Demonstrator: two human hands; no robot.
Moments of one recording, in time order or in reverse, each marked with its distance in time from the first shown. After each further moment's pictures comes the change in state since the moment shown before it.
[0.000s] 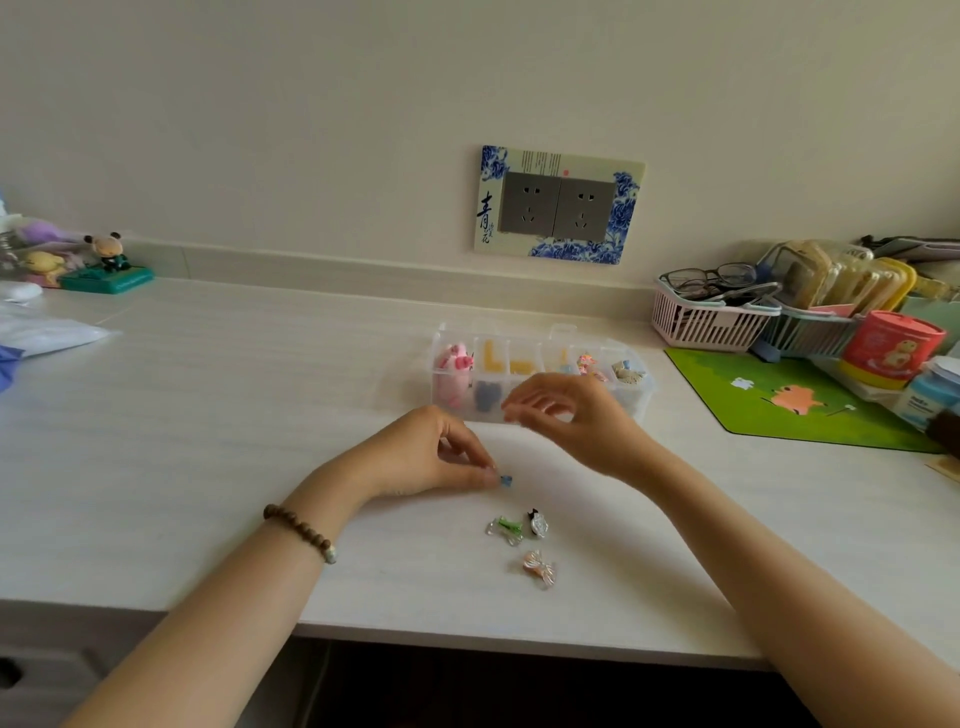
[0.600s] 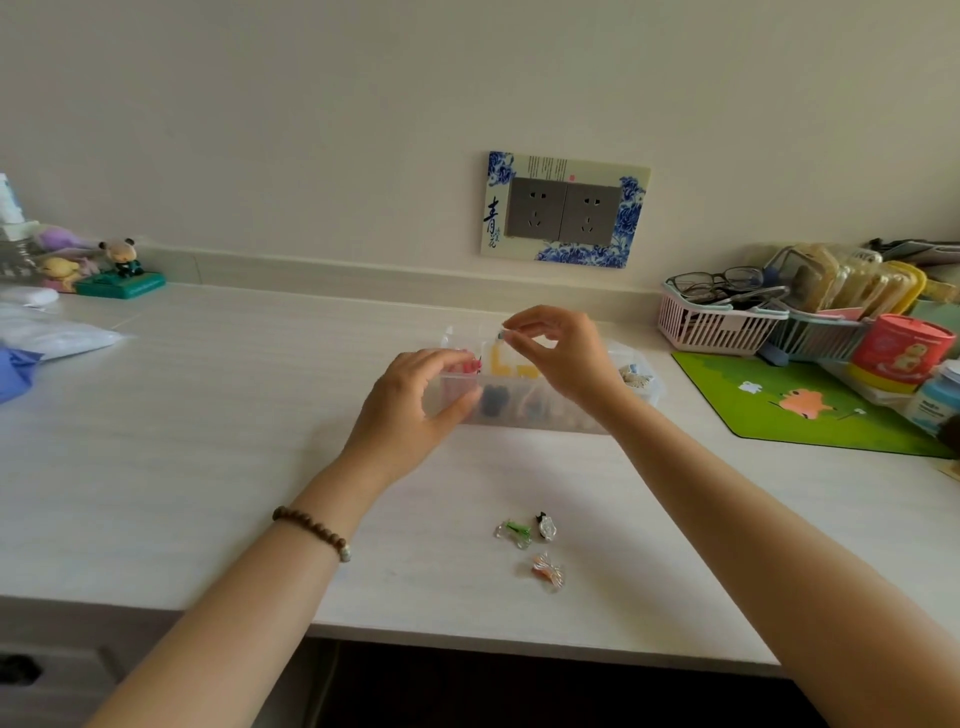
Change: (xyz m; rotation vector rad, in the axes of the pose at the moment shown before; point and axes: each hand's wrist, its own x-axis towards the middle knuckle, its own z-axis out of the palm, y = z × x) left_hand 0.007 -0.004 -0.010 0.201 0.604 0.256; right_hand 0.064 -0.002 -0.003 -0.033 0.284 0.034
